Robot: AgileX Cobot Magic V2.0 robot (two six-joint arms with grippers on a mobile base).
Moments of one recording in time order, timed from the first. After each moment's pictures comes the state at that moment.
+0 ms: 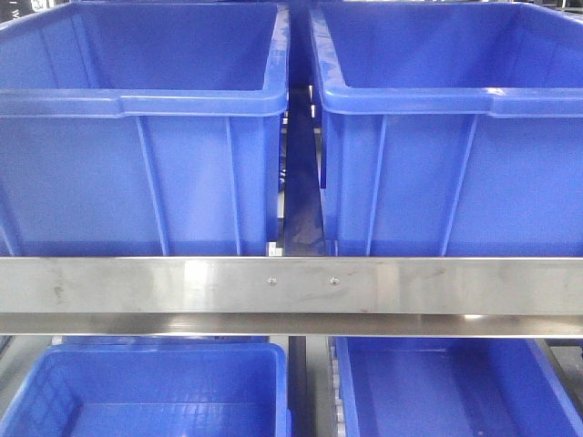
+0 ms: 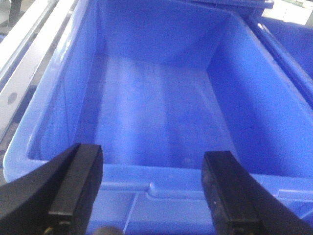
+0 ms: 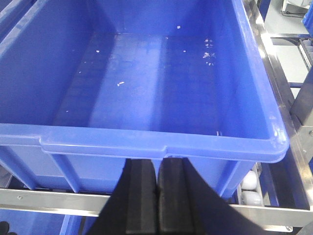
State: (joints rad) left arm -0.22 0.76 -0.46 -0.13 -0.03 -0.10; right arm 0.14 0.57 -0.49 -0.22 0.27 0.29
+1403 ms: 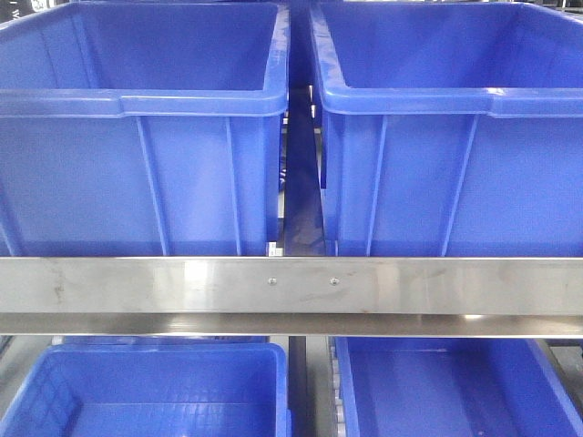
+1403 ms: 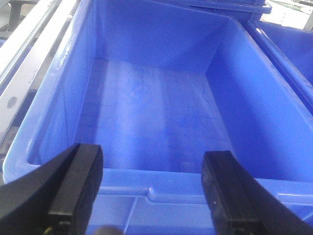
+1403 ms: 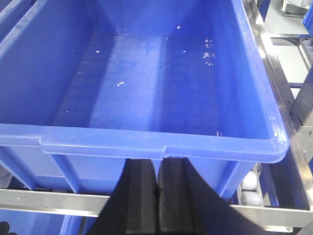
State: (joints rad) left arm -0.22 0.76 -0.46 -0.13 -0.03 -0.10; right arm 0.14 0.57 -0.49 -0.22 0.26 0.29
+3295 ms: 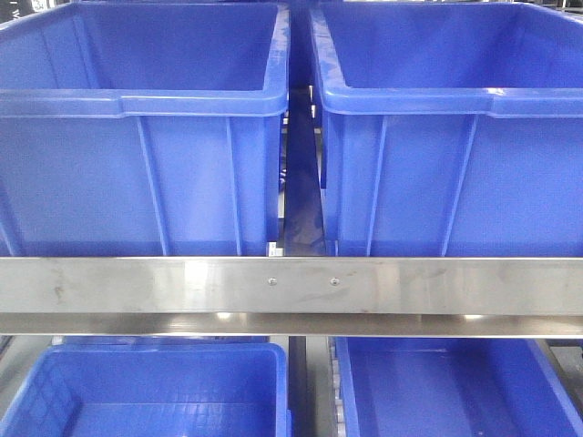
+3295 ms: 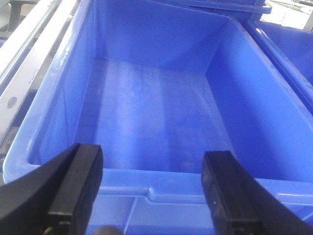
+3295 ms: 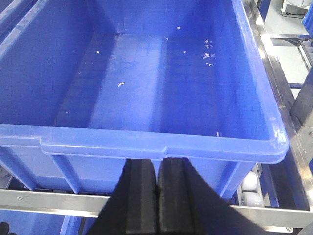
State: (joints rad) left arm -0.22 0.76 -0.46 -0.13 -0.03 -0.10; right arm 0.14 0.57 -0.49 -0.22 0.26 0.29
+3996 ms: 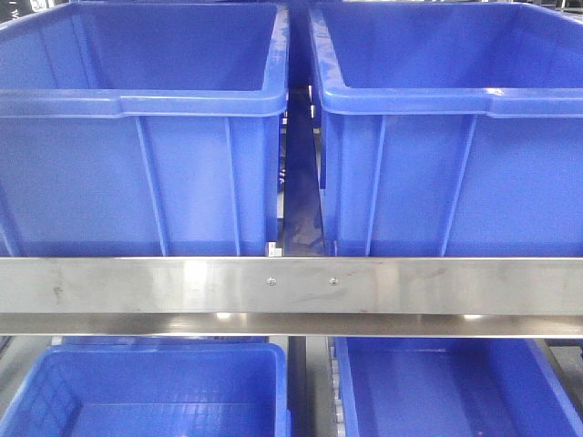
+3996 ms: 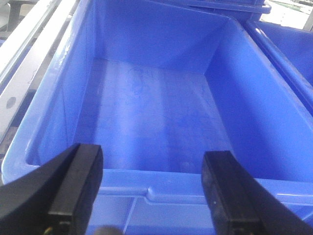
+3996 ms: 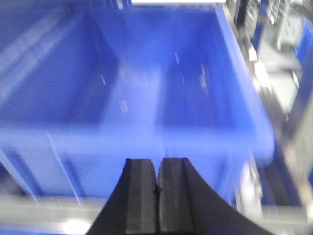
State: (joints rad) left arm -0.22 0.76 -0.46 -0.13 -0.03 -0.10; right arm 0.11 0.32 -0.29 -0.20 0.20 0.29
